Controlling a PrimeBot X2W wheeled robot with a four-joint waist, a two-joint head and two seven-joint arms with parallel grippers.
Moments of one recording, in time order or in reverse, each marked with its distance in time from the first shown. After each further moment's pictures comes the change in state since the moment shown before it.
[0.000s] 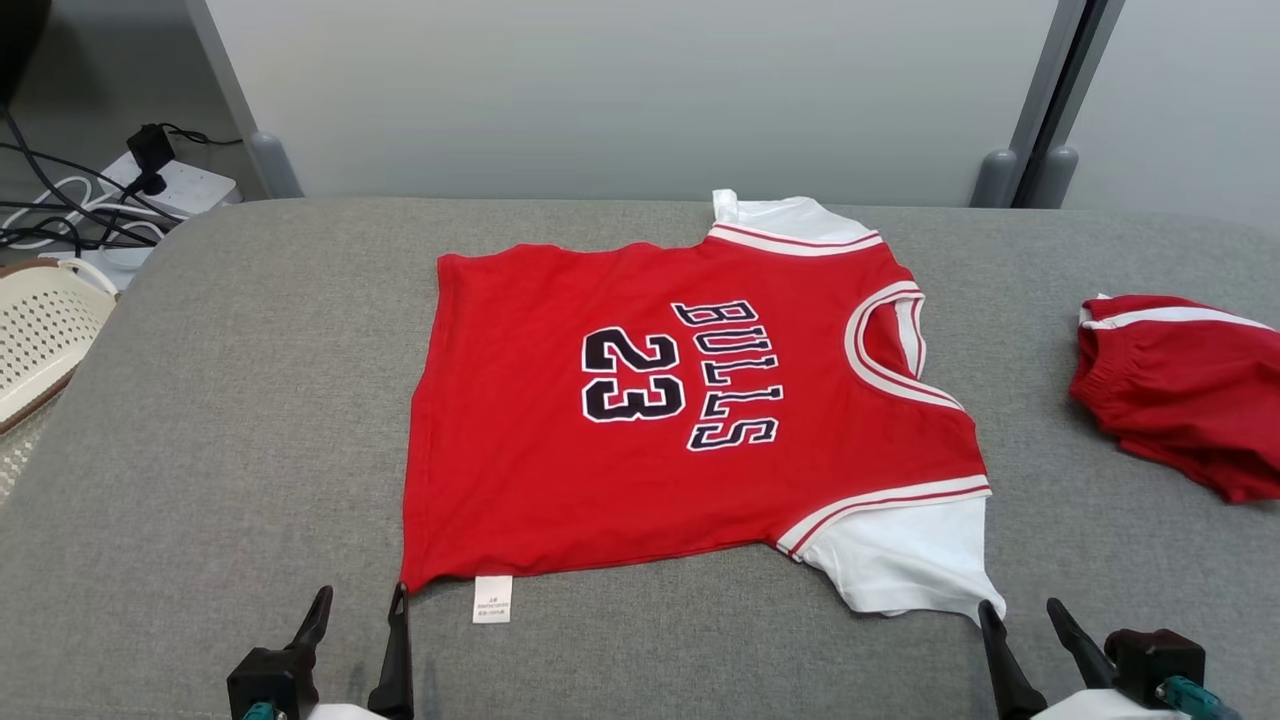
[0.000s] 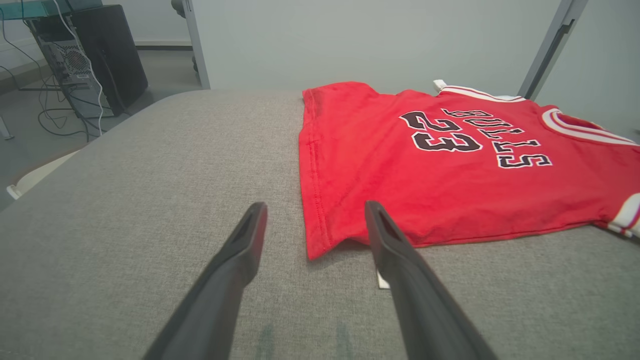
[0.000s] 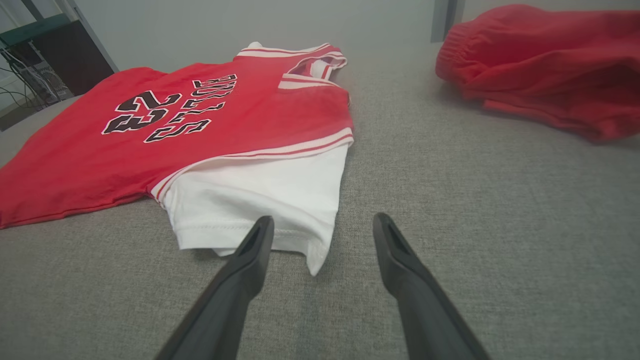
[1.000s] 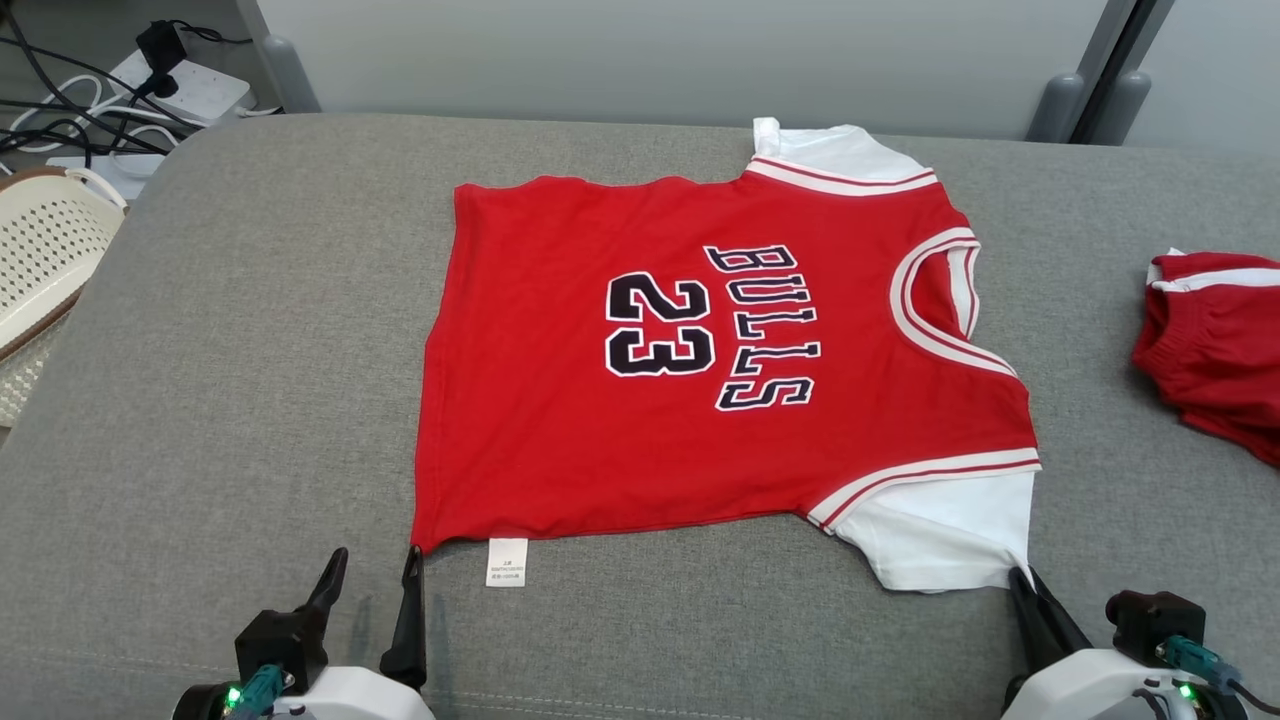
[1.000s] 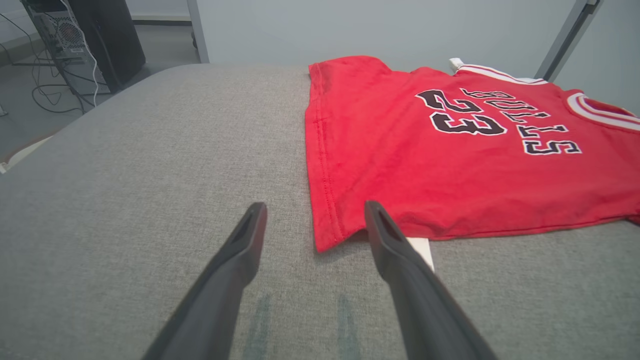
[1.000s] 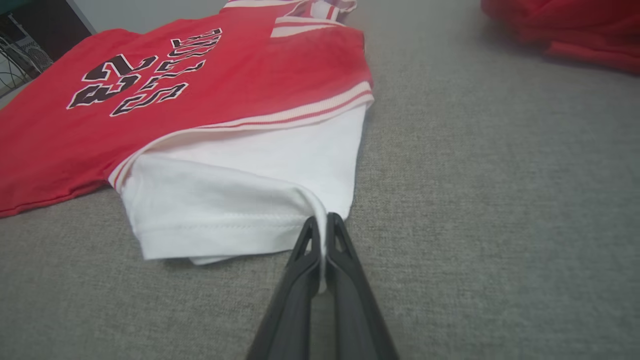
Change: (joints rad) left arm -0.062 0.000 -0.026 0.016 -0.025 -0.011 0.000; right arm -0.097 0.000 0.000 0.099 0.040 0.000 0.000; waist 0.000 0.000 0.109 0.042
